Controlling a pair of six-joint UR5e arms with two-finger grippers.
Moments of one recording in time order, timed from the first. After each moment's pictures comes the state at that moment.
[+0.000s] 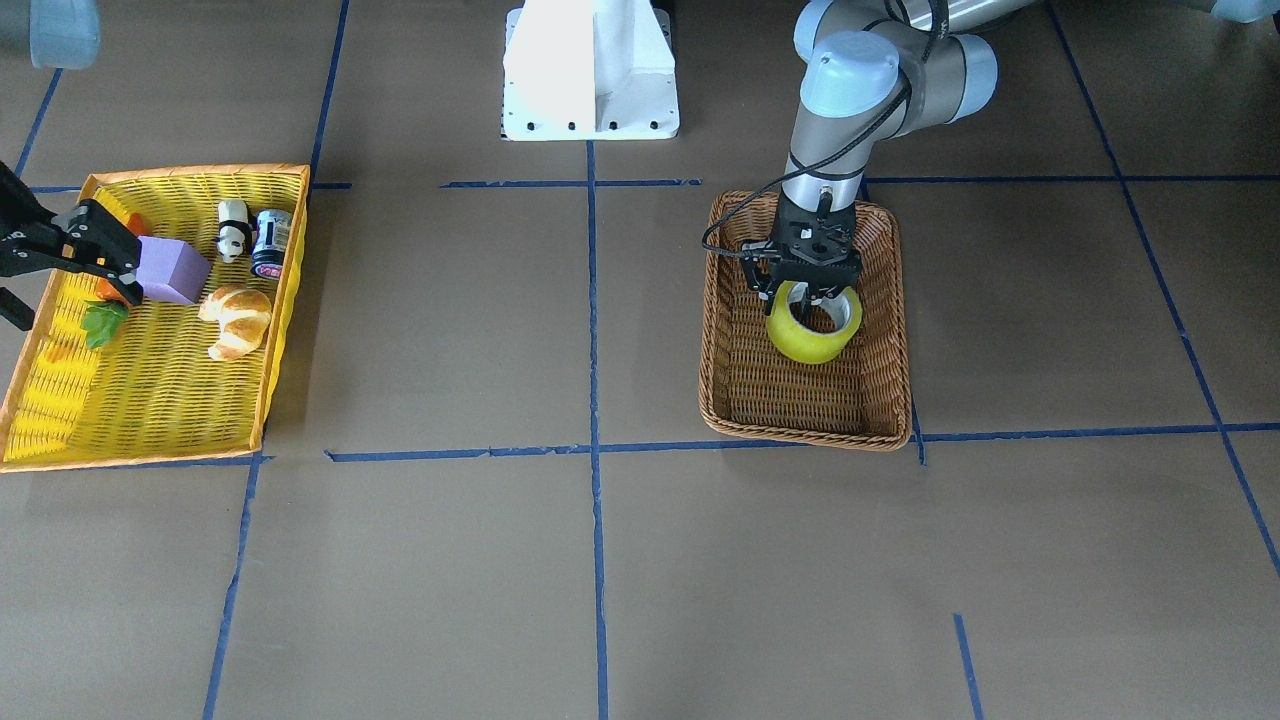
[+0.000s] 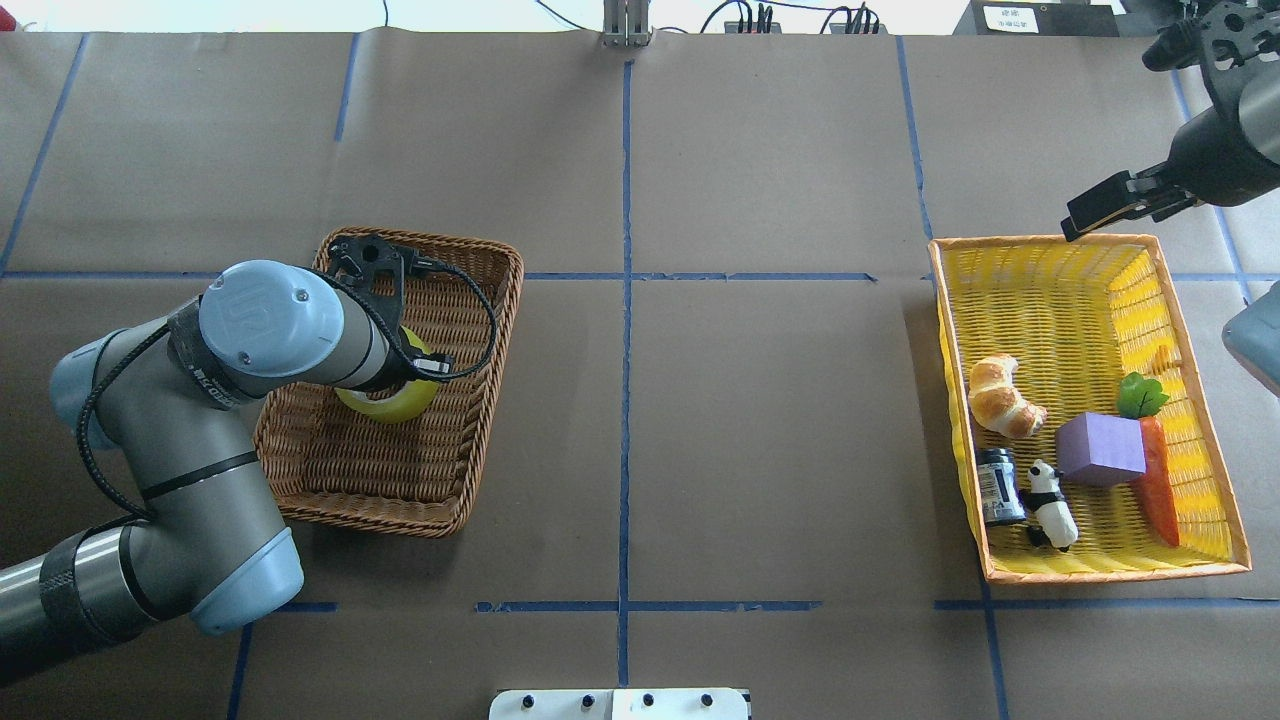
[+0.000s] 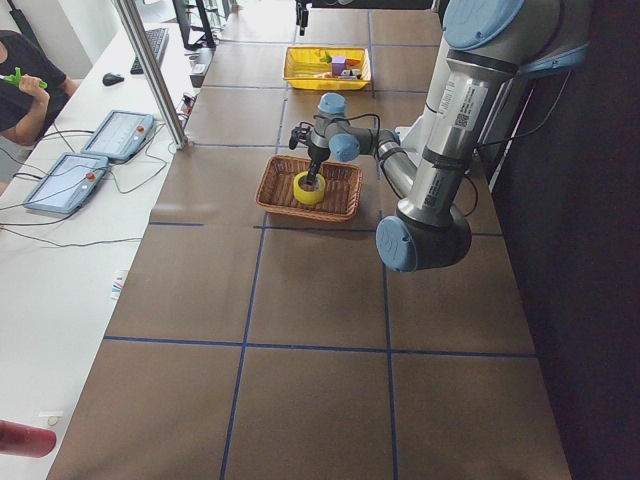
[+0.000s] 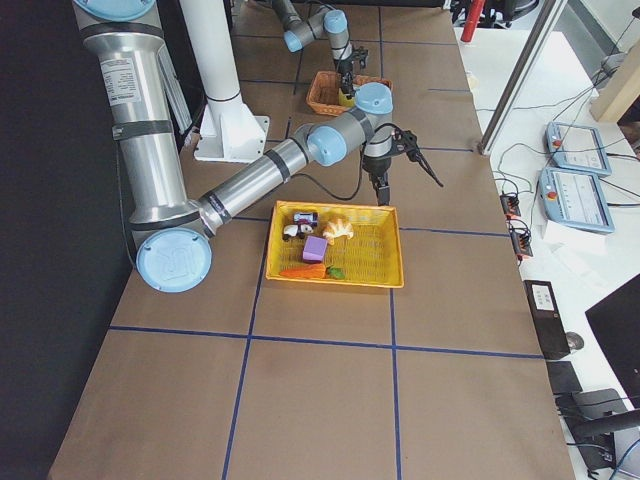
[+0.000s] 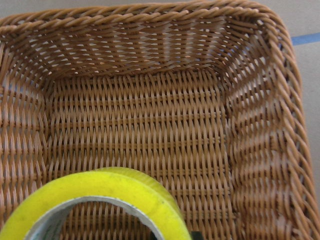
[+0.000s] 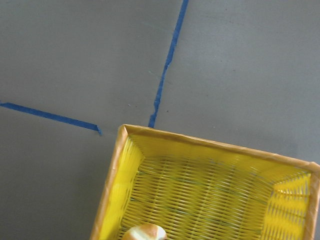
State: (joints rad) left arm -0.55 -1.97 -1.82 -1.73 -1.70 -1.01; right arm 1.13 -1.41 2.00 -1.58 2.19 0.45
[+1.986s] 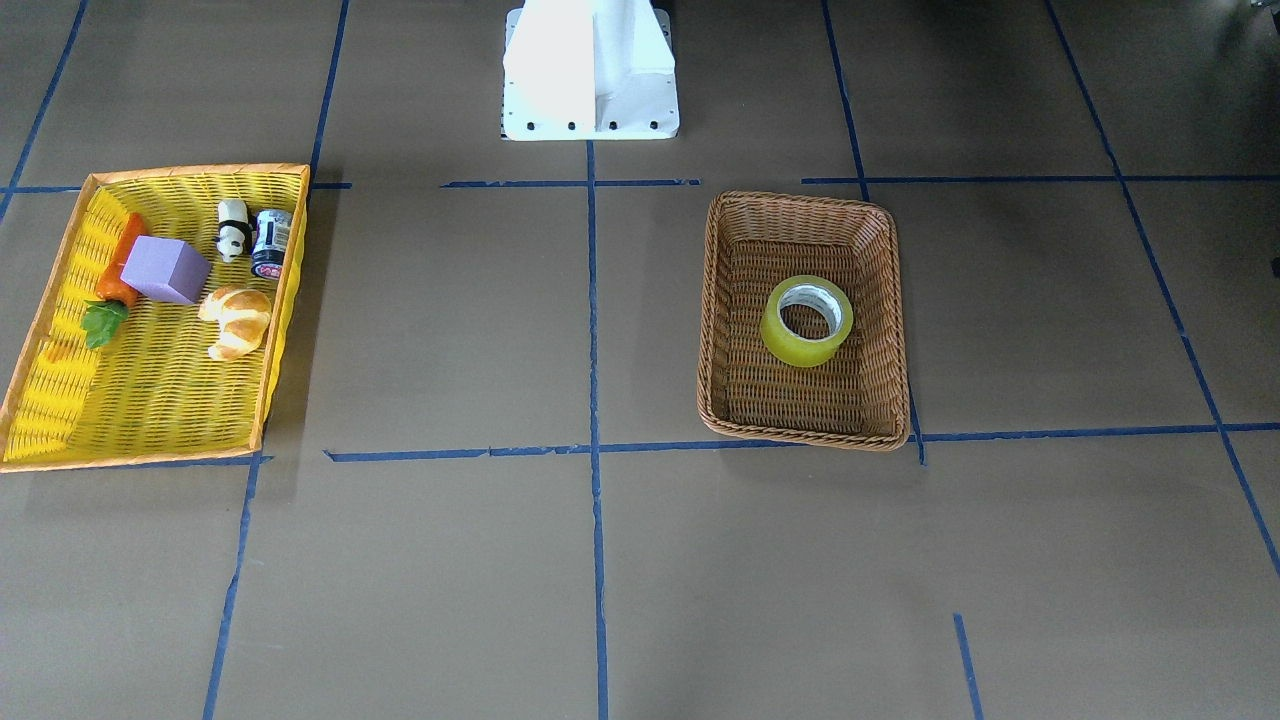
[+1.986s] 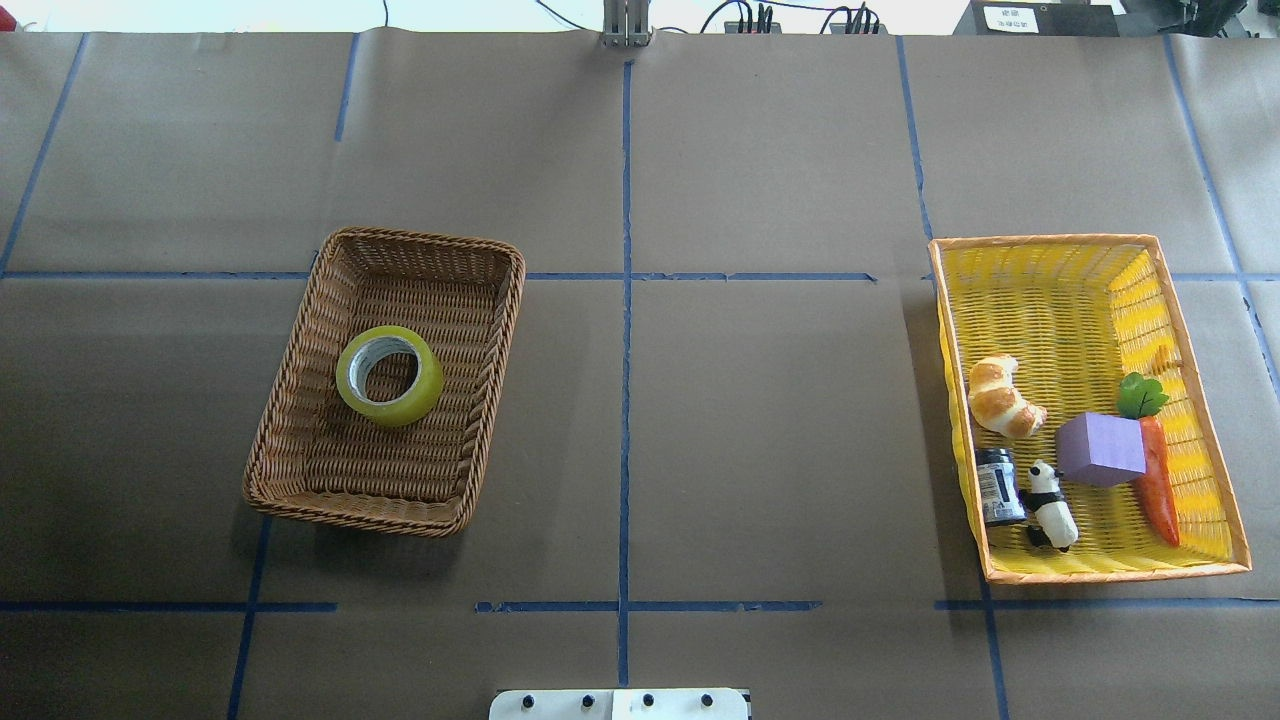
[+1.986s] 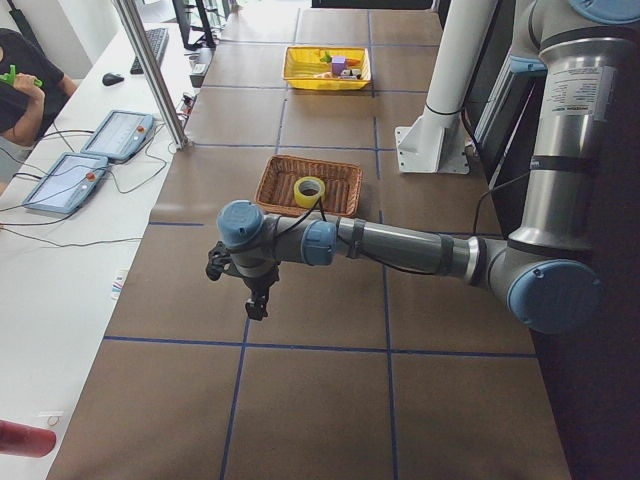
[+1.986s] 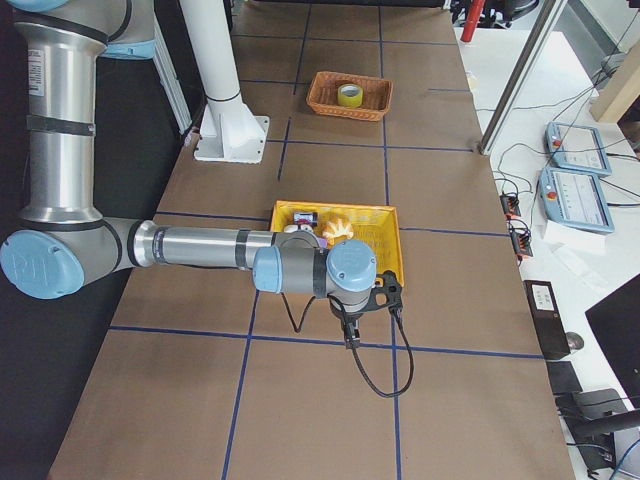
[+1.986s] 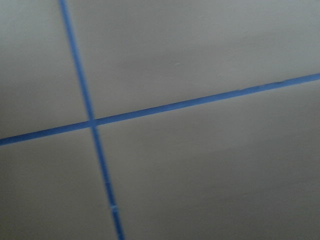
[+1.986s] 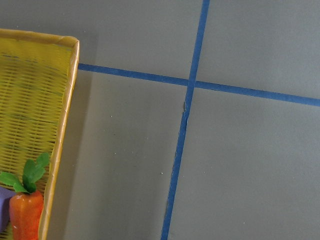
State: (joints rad) left arm -1.52 -1.63 -1.61 -1.49 -2.40 0.11; right arm 1.62 -1.67 1.67 -1.57 2.45 -0.19
